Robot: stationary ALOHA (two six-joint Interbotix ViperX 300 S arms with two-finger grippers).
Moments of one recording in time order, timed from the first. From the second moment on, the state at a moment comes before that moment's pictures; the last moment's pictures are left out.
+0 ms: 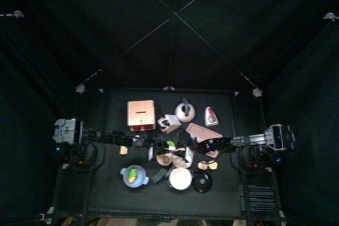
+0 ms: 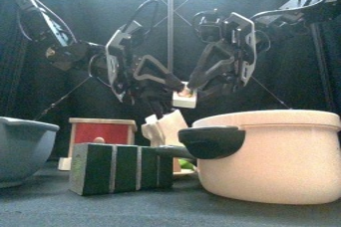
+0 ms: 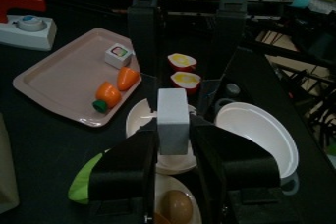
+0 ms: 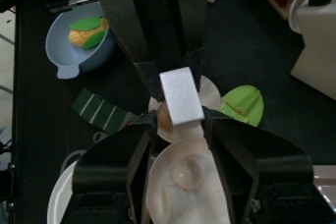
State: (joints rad) left arm 0.11 0.08 0.82 0.25 -0.69 -0.40; right arm -0.05 -0.14 0.76 -1.08 -0.07 1.43
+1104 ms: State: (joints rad) left arm 0.17 -0.30 1.12 -0.01 0.01 -0.40; right arm -0.05 -0.16 0.80 -1.06 -0.04 1.44
